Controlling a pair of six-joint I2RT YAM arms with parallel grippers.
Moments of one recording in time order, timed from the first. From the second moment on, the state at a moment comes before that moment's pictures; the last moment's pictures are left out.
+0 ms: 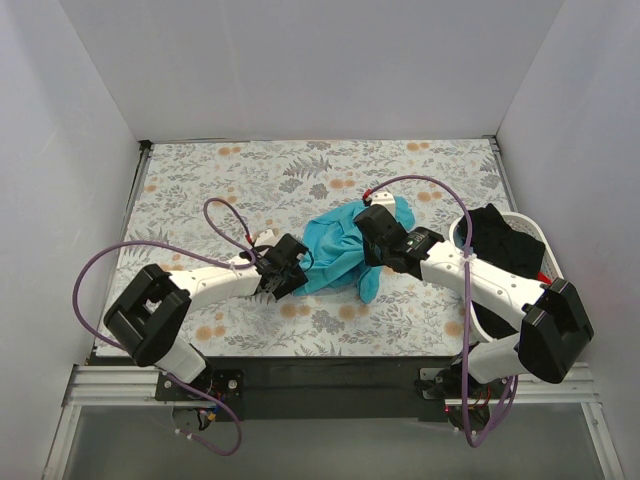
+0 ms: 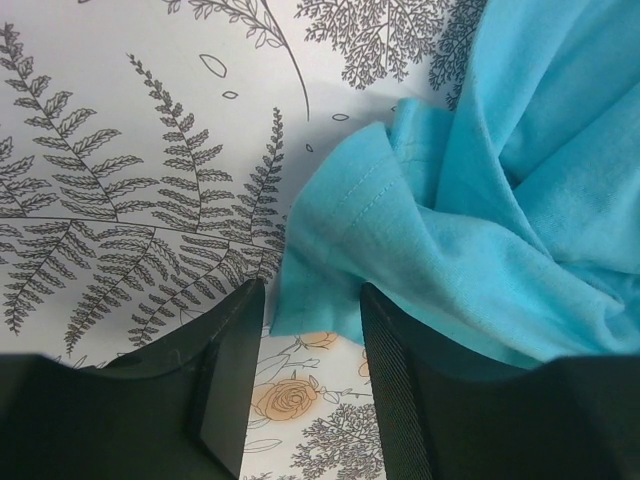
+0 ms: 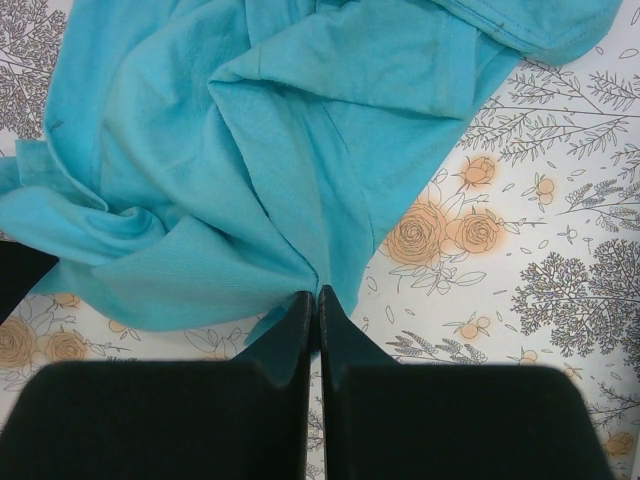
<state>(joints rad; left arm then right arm) -0.76 1.53 0.80 -0.37 -0.28 -1.21 0.81 1.38 1.04 -0.56 0.38 0.49</state>
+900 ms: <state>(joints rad) -0.74 1.56 0.82 -0.40 -0.30 -1.17 0.81 1.38 1.02 -0.55 0.34 0.50</state>
